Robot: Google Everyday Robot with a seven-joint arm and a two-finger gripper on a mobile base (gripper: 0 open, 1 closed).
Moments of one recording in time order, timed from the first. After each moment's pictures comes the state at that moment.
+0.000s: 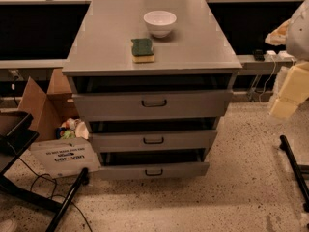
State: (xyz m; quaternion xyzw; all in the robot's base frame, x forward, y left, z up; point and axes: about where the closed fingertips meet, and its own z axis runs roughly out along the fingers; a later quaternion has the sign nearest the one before) arm 0.438 -0.217 0.976 -0.60 0.78 -0.03 0.16
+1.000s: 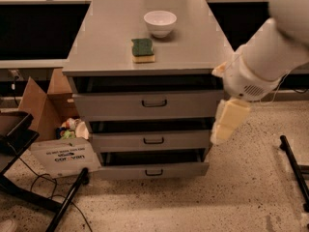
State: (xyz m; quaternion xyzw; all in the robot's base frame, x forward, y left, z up) arm 0.466 -0.146 0.879 -0.64 0.75 0.02 0.18
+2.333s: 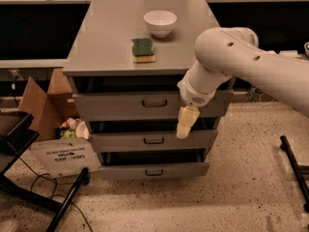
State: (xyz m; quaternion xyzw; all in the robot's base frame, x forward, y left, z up) arm 0.569 -0.089 0.748 -0.67 0.72 0.02 0.17
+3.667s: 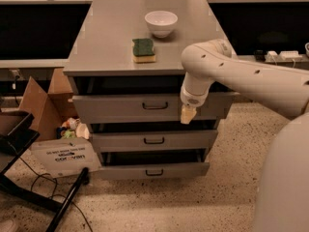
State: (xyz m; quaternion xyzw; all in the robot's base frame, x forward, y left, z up) arm 0.635 -0.122 0.659 -0.64 0.76 -0.01 0.08
